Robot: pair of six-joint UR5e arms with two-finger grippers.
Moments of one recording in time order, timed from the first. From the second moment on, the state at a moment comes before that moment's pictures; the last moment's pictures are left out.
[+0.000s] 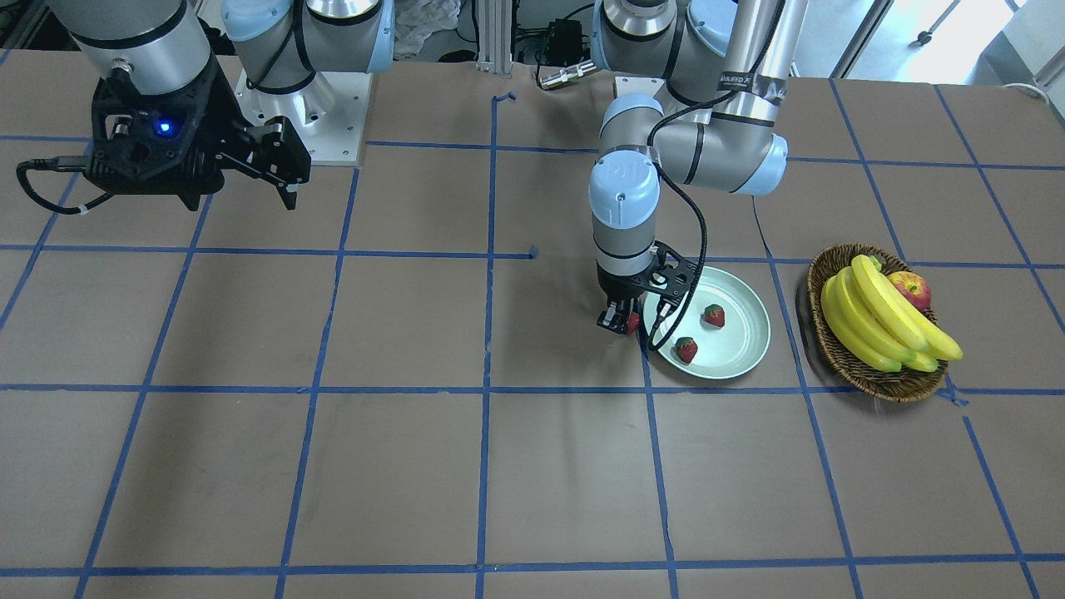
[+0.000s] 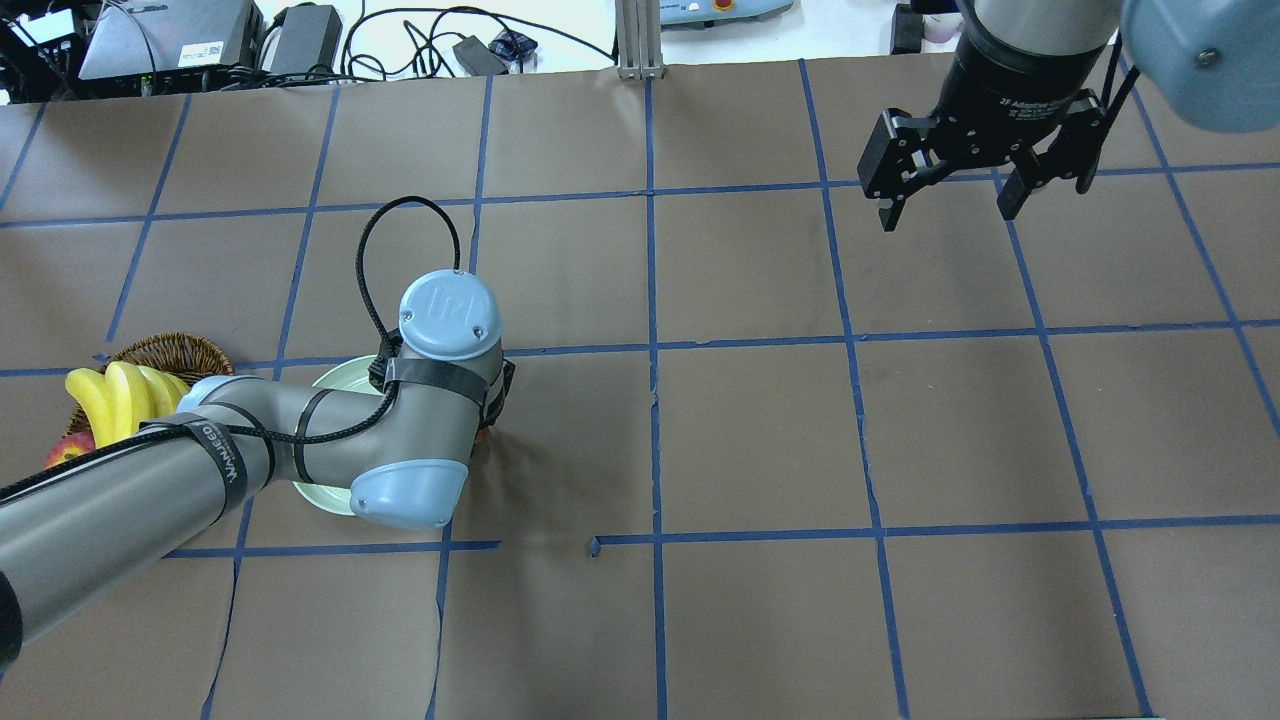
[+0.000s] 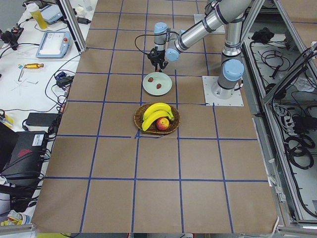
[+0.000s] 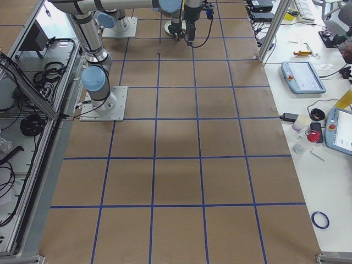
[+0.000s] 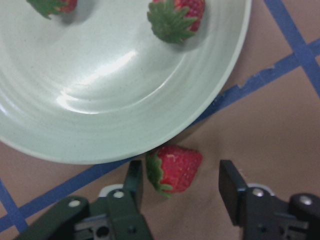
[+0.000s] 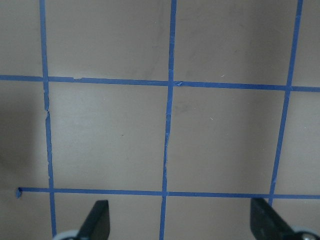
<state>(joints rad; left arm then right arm) -1.76 -1.85 -2.17 -0.71 1.78 -1.23 1.59 -1.54 1.49 -1.47 -1.59 -0.03</state>
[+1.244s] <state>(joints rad) -1.65 -1.81 -2.11 -0.92 1.87 -1.07 1.59 -1.54 1.49 -1.47 -1.59 -0.03</state>
